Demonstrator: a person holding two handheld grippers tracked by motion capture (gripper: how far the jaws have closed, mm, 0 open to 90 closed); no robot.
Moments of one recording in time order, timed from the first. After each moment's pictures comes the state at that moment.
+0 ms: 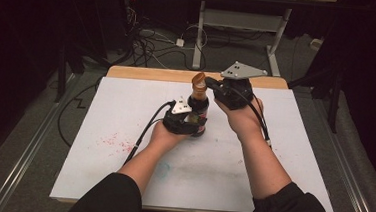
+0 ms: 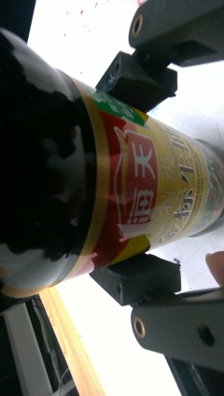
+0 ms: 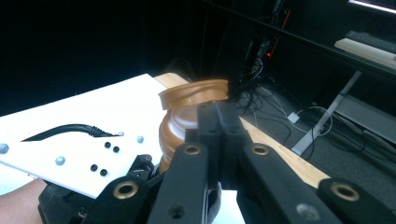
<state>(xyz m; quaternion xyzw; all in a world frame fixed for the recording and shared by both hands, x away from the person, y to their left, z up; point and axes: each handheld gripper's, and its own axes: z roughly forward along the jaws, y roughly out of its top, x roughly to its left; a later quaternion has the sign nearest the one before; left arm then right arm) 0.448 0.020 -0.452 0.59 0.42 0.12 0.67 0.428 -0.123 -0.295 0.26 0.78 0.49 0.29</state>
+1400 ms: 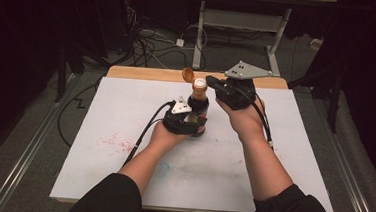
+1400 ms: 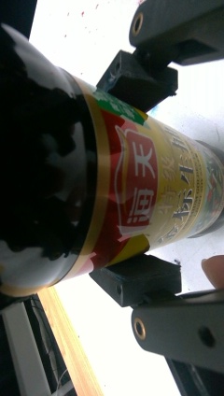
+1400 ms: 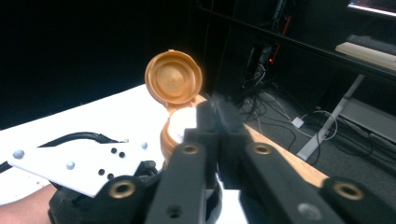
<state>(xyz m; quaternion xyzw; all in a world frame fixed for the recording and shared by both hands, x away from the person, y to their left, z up) 0.448 0.019 -0.451 0.59 0.43 0.12 0.67 0.425 -0.129 -0.293 0.27 0.77 0.51 0.28</state>
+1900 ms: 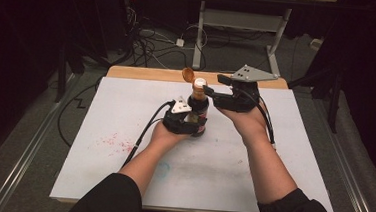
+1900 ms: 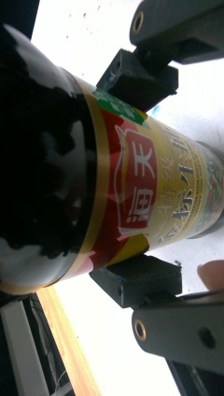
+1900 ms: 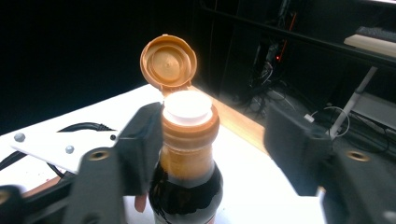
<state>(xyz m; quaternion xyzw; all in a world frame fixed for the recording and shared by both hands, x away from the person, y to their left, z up) 0.449 0.021 -0.450 0.59 0.43 0.11 0.67 0.428 -0.142 -0.303 0.27 0.76 0.53 0.26</state>
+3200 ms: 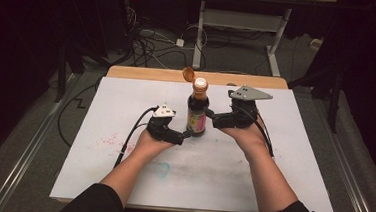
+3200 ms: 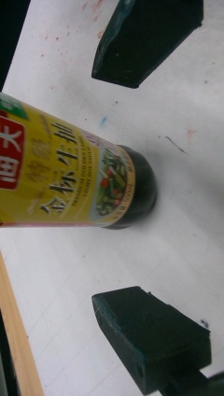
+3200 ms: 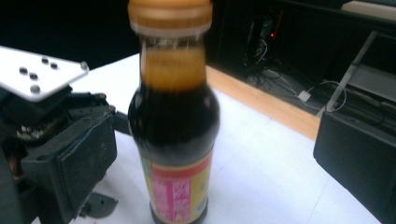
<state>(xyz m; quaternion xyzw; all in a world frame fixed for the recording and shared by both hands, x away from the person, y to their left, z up) 0.429 0.066 -0.464 0.59 0.46 0.07 0.66 0.427 -0.154 -0.361 0.30 0.77 0.50 0.25</state>
